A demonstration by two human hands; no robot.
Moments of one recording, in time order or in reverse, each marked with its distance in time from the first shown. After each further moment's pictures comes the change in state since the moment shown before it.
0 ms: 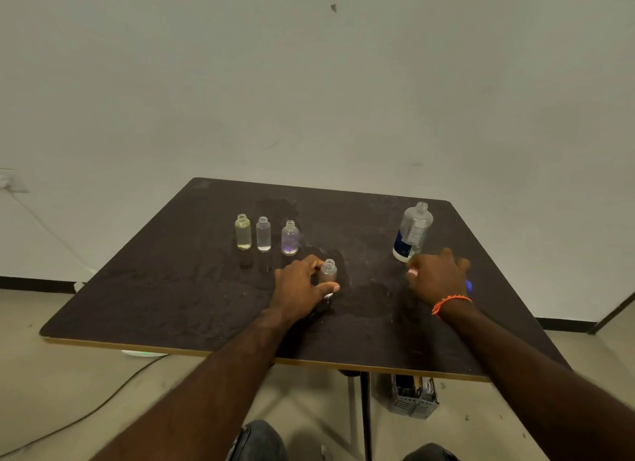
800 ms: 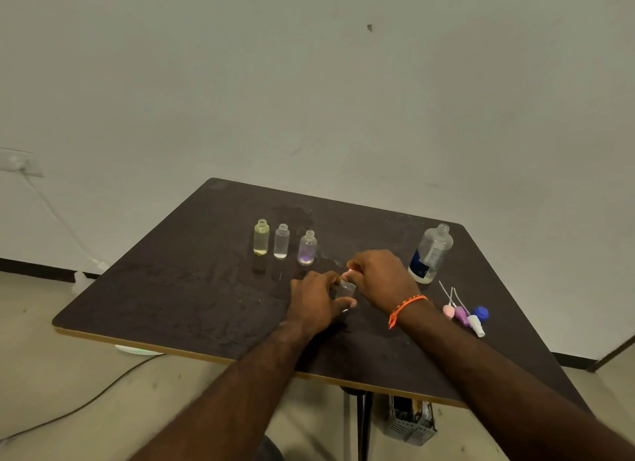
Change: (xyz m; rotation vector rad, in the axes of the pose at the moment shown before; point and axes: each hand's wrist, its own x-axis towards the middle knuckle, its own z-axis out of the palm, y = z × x) left_hand -0.001 -0.005 0.002 0.018 0.022 0.002; right_hand -0.013 -0.135 -0.042 0.239 -0.019 -0.462
